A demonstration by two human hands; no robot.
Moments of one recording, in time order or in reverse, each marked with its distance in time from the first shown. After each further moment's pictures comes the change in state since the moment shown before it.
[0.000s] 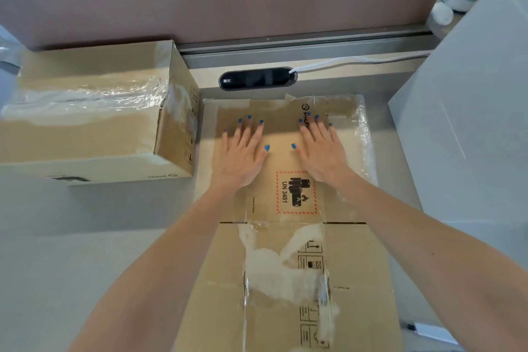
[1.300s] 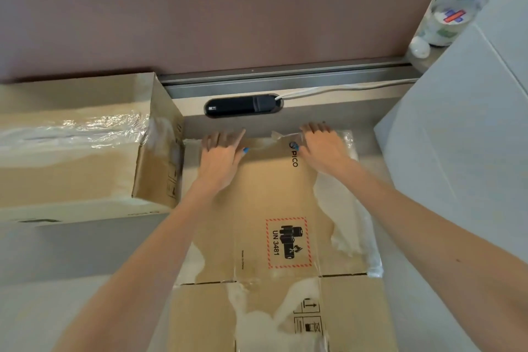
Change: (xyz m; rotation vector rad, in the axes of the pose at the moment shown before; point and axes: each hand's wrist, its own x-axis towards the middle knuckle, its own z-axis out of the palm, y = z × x) left_hand 0.057 -0.019 -0.028 0.035 0.144 0.007; right_hand 0.055 0.039 -0.049 -0.026 0.057 -0.039
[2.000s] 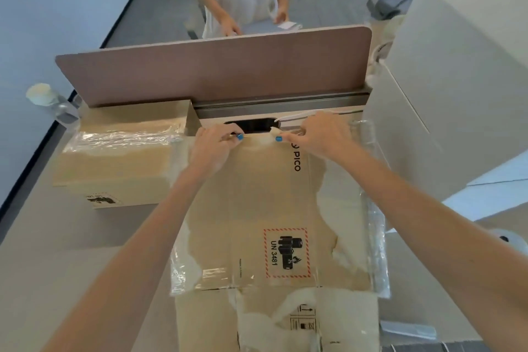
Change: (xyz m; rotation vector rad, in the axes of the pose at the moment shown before) left_hand -0.117 0.055 -0.180 -0.513 0.268 -0.059; right_hand -0.110 -0.020 -0.163 -0.022 0.248 -0.035
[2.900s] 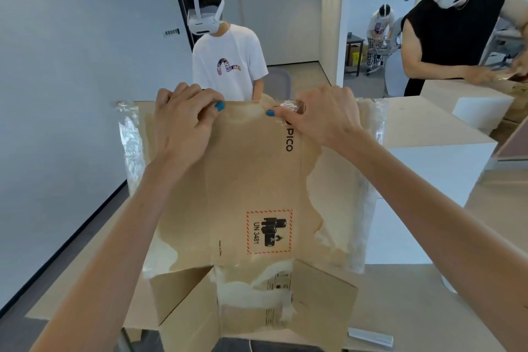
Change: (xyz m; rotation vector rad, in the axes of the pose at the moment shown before) left_hand -0.228 0.220 -0.209 0.452 0.809 0.482; right_hand -0.209 -0.027 -0.290 0.054 0.641 -0.164
